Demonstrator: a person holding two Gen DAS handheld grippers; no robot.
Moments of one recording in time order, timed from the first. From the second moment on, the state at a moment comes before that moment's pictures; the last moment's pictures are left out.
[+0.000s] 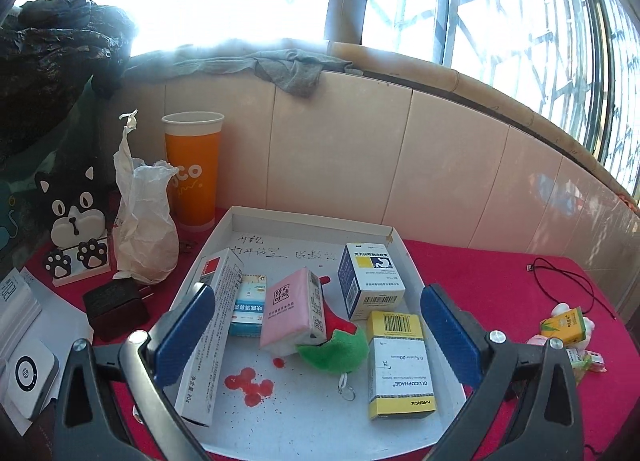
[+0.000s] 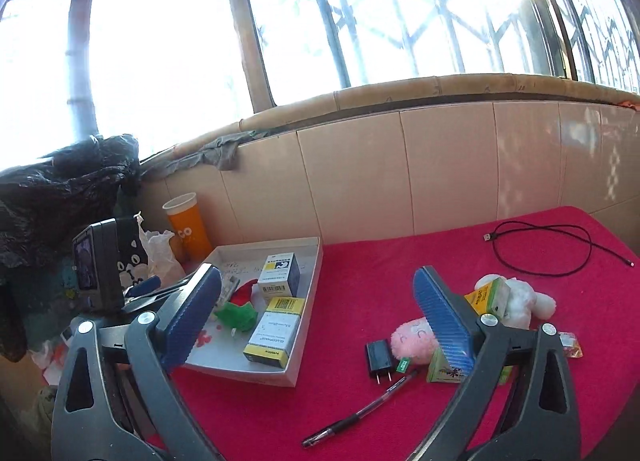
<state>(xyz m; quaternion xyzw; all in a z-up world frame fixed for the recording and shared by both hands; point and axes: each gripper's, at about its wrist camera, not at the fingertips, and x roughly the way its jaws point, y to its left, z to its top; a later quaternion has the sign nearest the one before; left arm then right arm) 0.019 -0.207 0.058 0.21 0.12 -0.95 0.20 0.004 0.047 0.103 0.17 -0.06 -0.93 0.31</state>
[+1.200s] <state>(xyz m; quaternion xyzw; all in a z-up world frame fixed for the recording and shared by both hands) 0.060 -0.124 0.110 0.15 0.10 -0.98 0.10 0.045 0.222 0.156 0.00 -0.20 -0.97 0.14</state>
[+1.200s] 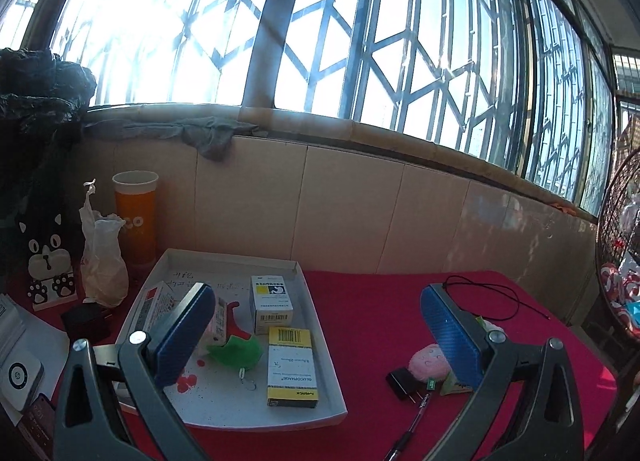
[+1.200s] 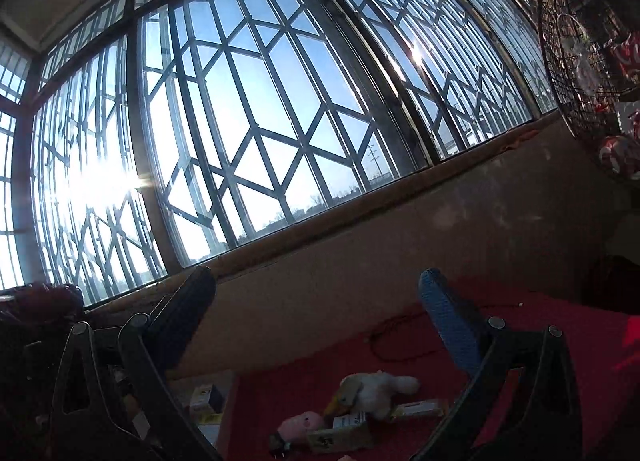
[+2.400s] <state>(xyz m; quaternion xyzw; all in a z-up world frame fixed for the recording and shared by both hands) 0.009 -0.067 0.036 0.33 0.06 -0.94 -0.03 -0.070 0.236 0.033 0.34 -0.14 -0.92 0.14</state>
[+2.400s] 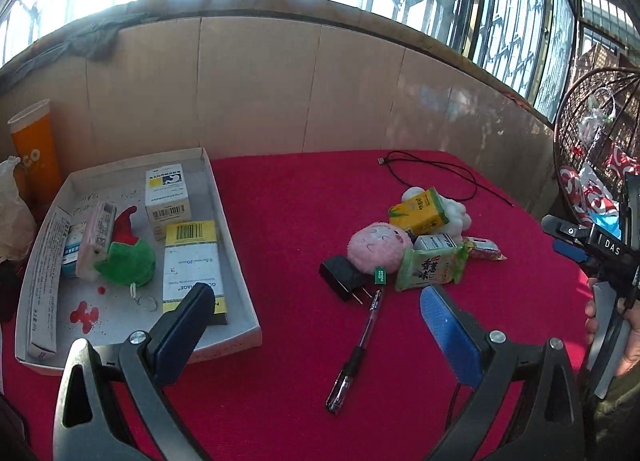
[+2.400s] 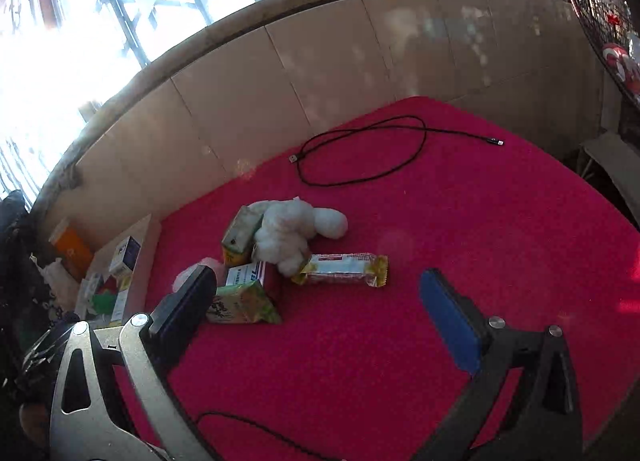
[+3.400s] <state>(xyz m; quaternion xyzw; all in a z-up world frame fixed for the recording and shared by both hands) 0.010 -0.054 0.003 0.37 0.03 -0.92 -0.09 -0.069 0.113 0.001 0.38 0.06 -0.85 0.37</state>
